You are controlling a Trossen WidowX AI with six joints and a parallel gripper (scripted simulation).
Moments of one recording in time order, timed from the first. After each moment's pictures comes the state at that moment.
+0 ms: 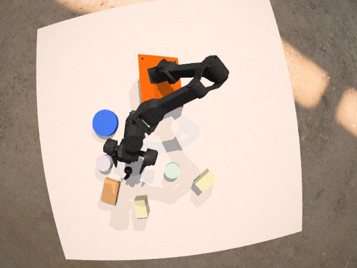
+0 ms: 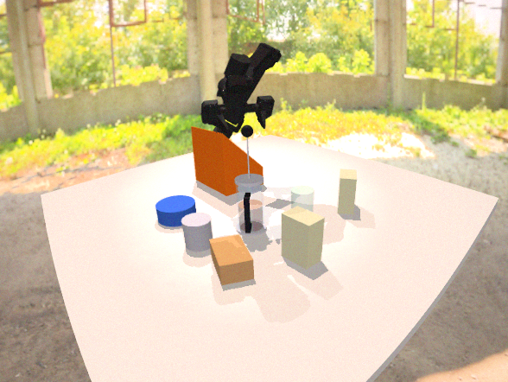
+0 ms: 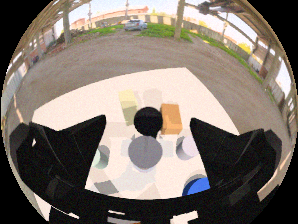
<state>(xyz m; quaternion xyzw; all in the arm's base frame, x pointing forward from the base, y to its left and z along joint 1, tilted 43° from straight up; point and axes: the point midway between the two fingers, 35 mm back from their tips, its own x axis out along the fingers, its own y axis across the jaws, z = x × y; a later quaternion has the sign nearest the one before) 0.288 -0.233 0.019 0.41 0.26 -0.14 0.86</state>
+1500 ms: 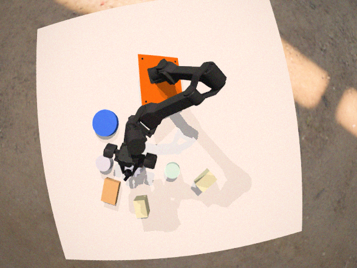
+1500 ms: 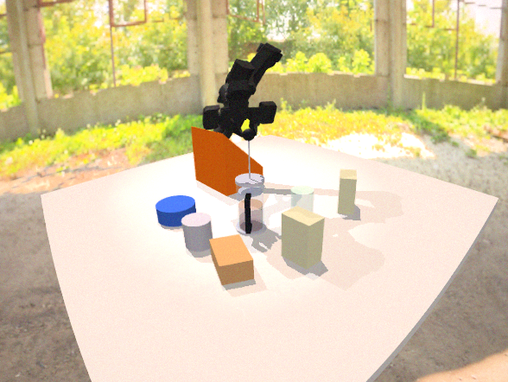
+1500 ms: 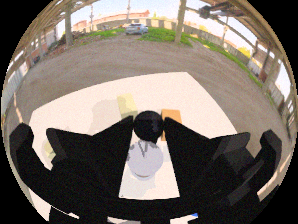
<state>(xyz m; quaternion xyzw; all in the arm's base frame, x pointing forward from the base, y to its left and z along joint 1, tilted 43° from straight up) 0.304 -0.231 0.004 0.40 0.24 -0.15 0.87</state>
